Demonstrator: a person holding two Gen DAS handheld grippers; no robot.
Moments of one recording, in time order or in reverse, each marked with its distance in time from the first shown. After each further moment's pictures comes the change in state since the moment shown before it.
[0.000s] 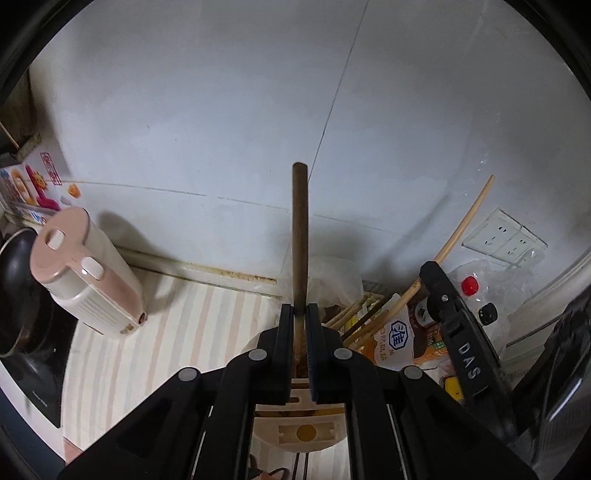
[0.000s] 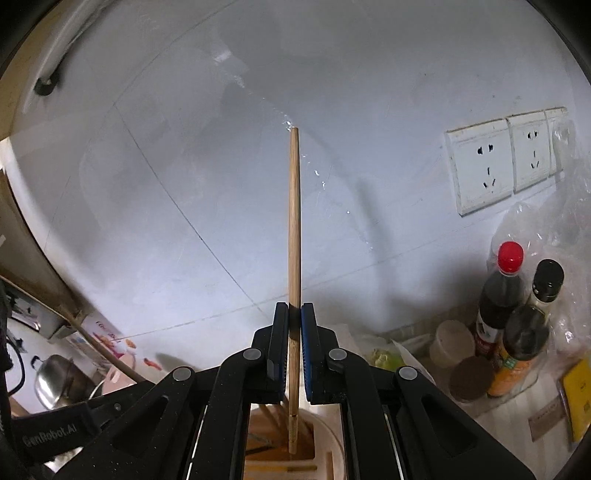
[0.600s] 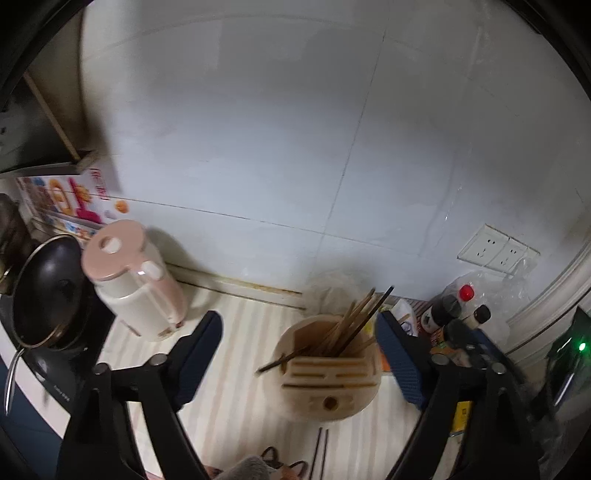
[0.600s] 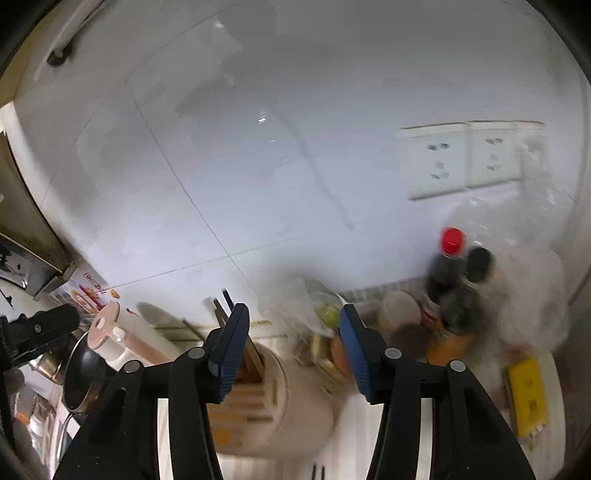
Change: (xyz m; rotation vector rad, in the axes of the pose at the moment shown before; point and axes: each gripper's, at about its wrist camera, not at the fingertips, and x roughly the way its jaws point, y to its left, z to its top) left arm -0.087 0.010 -0.031 -0.001 -0.144 0.084; right arm -0.069 -0.017 -0.003 -0.087 0.175 -0.121
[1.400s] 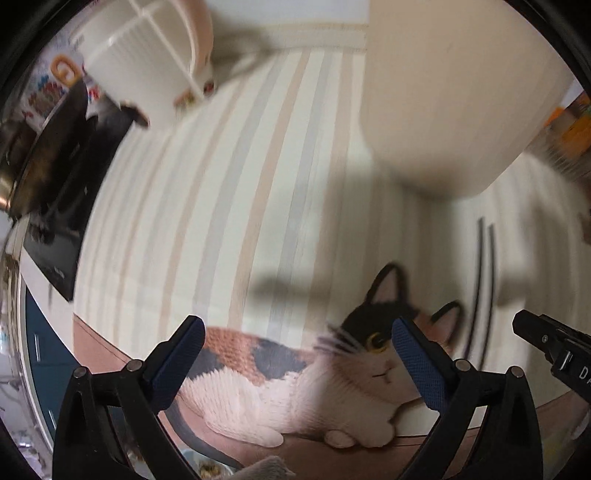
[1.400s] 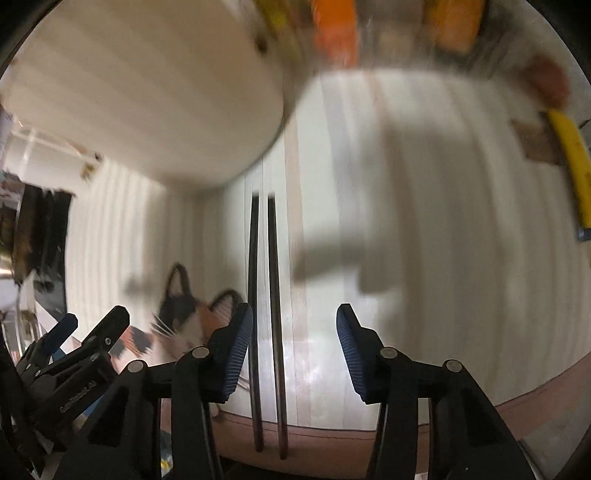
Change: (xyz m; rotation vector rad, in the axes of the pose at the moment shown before) left arm 0.160 0.060 -0.255 0.092 0.525 0.303; right arm 0.102 -0.046 -0.254 0.045 0.749 -0.085
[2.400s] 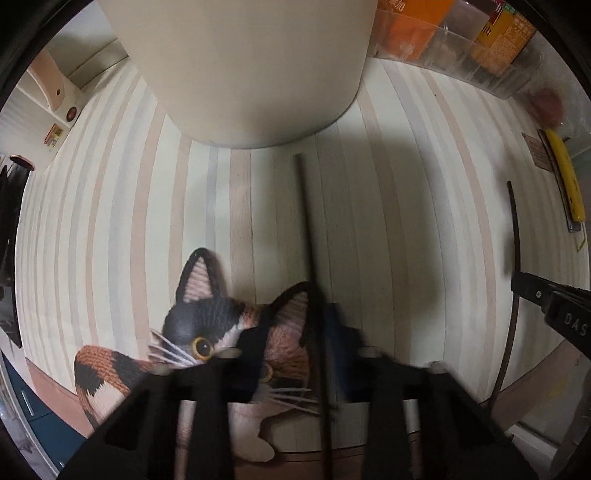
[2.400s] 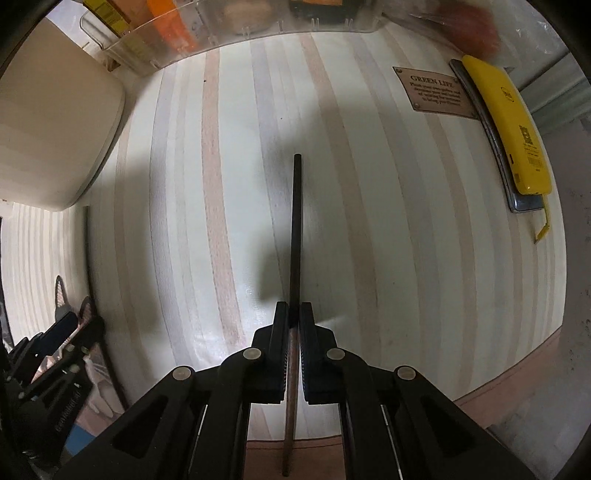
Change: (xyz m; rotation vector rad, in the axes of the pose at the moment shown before) left arm 0.015 -0.116 -0.010 0.237 0.075 -0.167; right arm 0.023 -0.108 -0.019 0.099 0.041 -0.238
